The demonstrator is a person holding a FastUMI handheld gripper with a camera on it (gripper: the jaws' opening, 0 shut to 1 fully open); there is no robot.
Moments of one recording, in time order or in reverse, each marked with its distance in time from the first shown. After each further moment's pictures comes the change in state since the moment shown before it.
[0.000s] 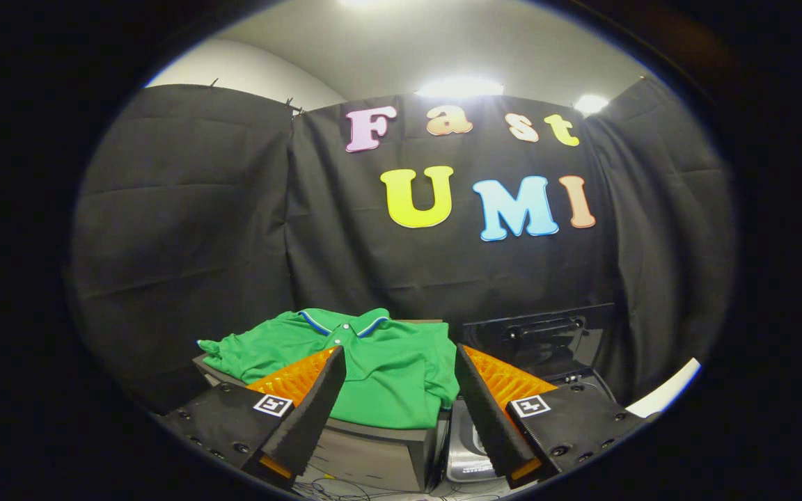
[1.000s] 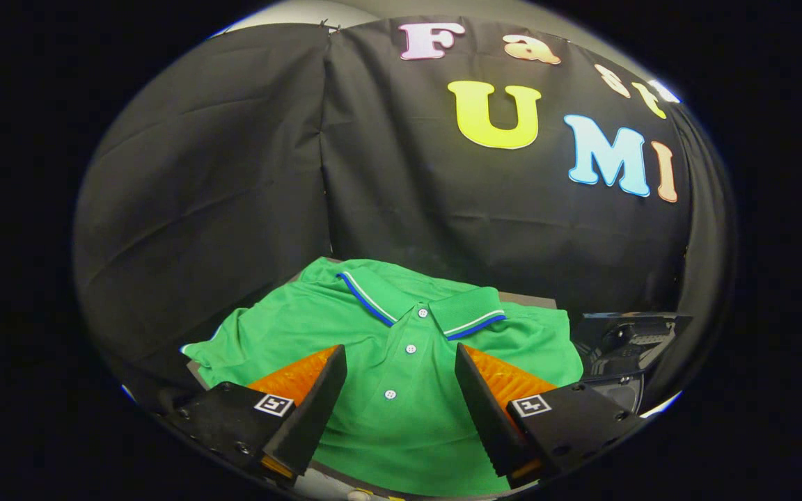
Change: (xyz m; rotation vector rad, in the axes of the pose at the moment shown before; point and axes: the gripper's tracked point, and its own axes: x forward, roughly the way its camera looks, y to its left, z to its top) arm 0.145 0.099 -0.045 -0.105 0.445 0.133
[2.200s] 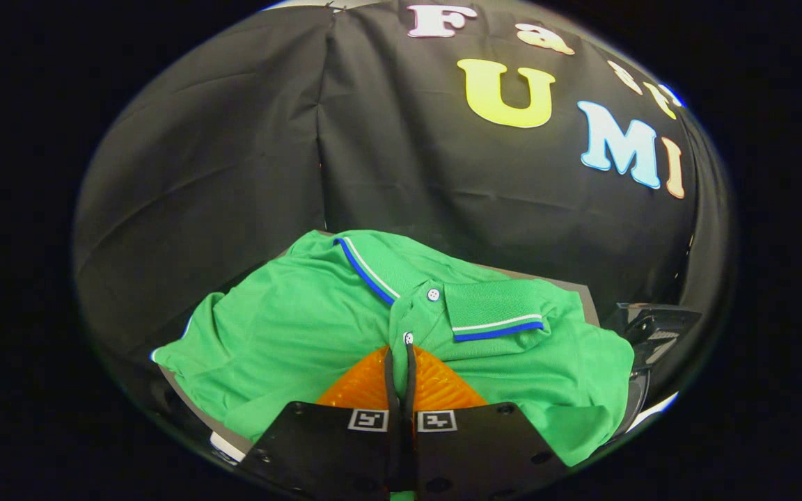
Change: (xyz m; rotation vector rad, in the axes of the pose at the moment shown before) arm 0.038 0.022 -0.011 0.023 0.021 0.002
